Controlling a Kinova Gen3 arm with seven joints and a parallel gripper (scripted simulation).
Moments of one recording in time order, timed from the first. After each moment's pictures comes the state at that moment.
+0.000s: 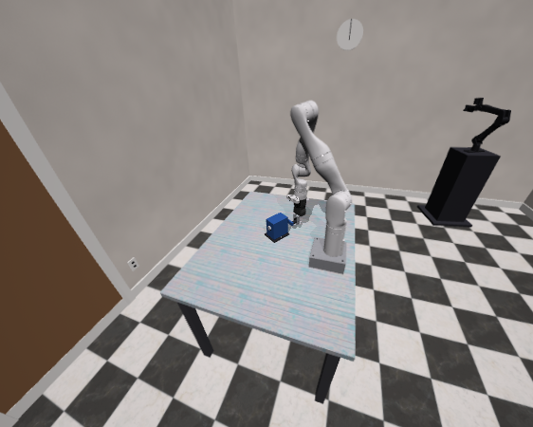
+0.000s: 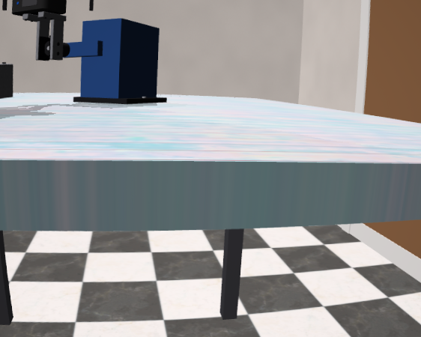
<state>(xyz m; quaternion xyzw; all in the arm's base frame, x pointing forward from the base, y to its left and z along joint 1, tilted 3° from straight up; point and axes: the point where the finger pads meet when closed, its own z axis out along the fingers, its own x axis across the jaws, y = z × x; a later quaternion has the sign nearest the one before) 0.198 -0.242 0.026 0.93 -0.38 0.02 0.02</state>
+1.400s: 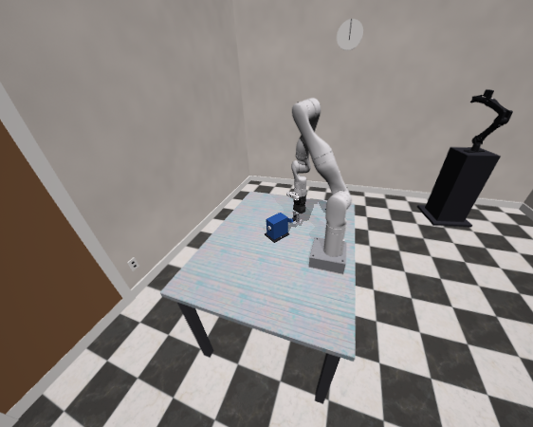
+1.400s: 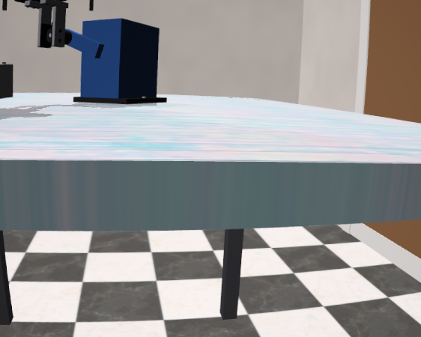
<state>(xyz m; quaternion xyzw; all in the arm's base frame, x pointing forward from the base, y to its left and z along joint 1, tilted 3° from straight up) 0.200 -0.244 0.045 0.93 -0.38 0.01 0.02</state>
